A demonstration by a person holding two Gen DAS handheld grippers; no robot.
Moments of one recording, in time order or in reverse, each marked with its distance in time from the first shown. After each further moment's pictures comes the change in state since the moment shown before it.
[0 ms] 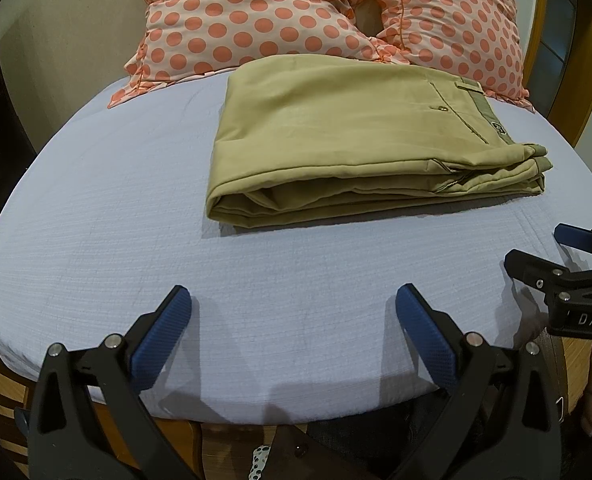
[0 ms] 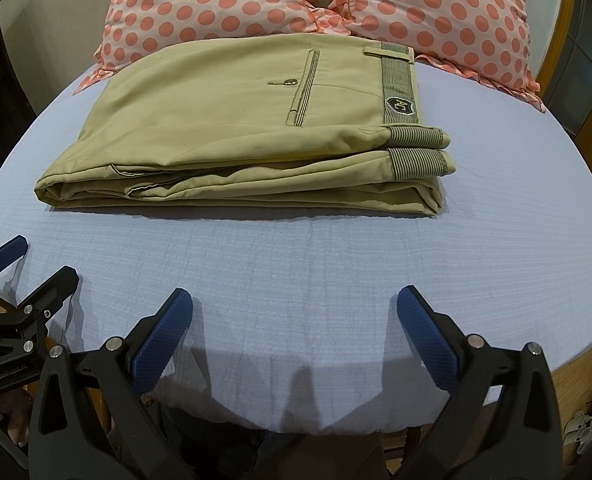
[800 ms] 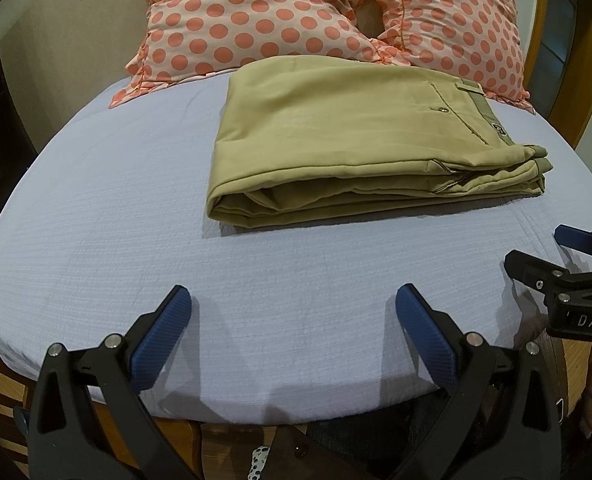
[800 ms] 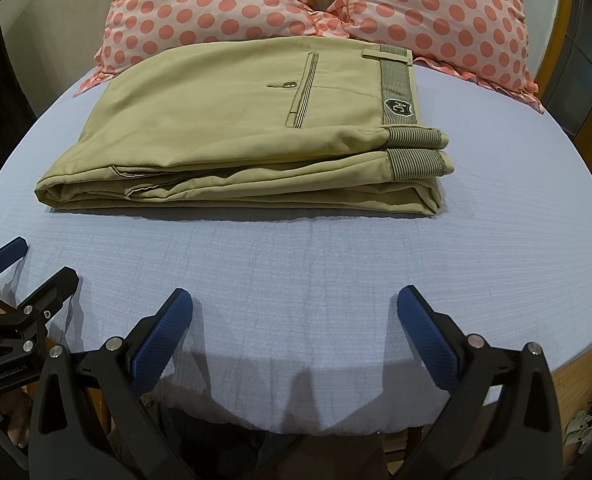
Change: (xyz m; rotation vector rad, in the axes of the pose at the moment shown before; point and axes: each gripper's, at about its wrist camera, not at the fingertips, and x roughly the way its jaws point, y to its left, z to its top) left arm 0.000 0.001 0.000 -0.001 -0.007 0.000; right arm -0.002 -0.002 -0.003 -0.006 -0.013 0.004
